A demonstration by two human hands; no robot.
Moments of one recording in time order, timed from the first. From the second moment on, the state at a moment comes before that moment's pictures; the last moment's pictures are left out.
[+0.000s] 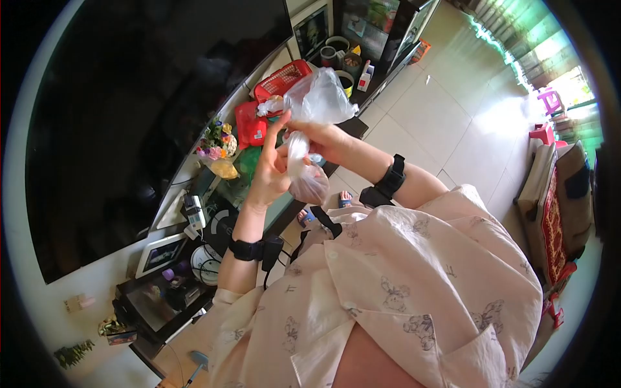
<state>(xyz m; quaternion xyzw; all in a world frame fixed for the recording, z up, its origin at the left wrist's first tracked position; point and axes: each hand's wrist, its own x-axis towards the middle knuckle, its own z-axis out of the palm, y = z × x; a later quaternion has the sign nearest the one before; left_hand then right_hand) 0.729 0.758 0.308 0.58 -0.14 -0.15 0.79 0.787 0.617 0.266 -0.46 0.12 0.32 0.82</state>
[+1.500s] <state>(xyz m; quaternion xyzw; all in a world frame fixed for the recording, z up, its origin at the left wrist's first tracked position) 0.724 0.812 0.284 0.35 0.00 -0.19 0.92 0.760 0.606 0.268 -0.46 -0.08 0.22 0.85</state>
